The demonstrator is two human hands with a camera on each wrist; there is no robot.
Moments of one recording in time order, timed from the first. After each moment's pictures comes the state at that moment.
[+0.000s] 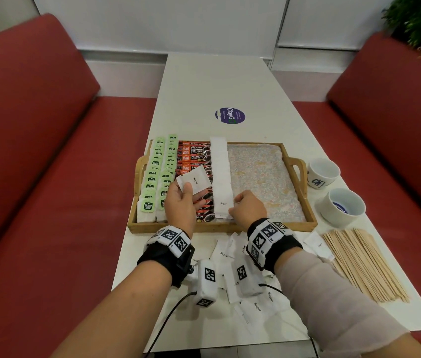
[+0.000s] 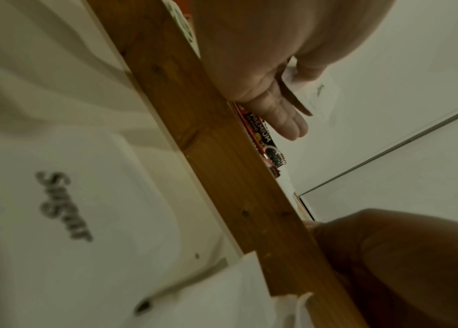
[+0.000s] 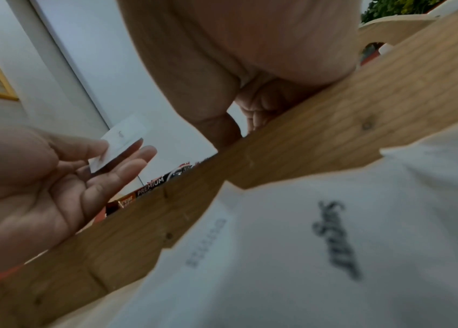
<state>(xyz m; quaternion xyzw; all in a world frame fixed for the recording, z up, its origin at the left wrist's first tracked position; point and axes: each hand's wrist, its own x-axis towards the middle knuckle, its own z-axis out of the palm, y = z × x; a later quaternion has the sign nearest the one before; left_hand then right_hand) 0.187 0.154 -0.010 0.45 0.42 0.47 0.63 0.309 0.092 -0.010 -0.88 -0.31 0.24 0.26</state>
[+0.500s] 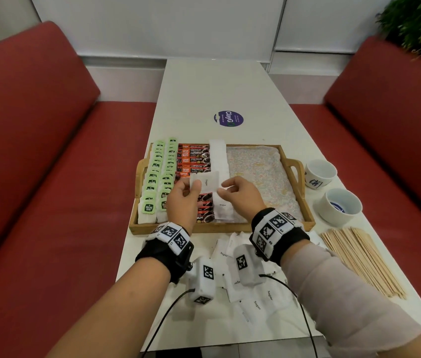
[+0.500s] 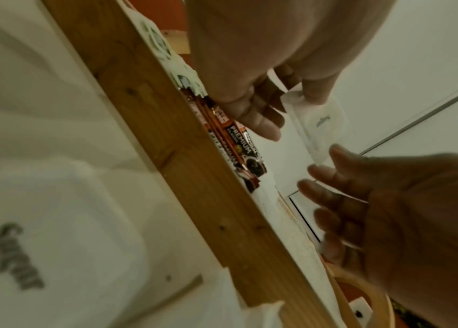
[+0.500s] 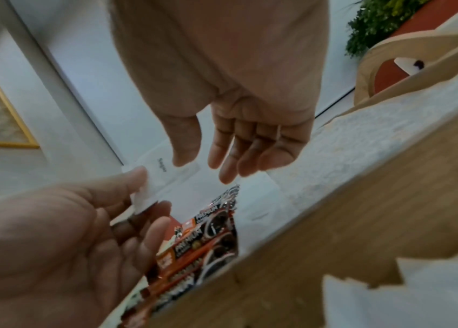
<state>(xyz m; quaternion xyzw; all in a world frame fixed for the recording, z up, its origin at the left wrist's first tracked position) 0.184 0.153 0.004 0.53 0.43 0.44 0.58 0.305 0.095 0.022 -0.78 -0.36 0.29 0.43</state>
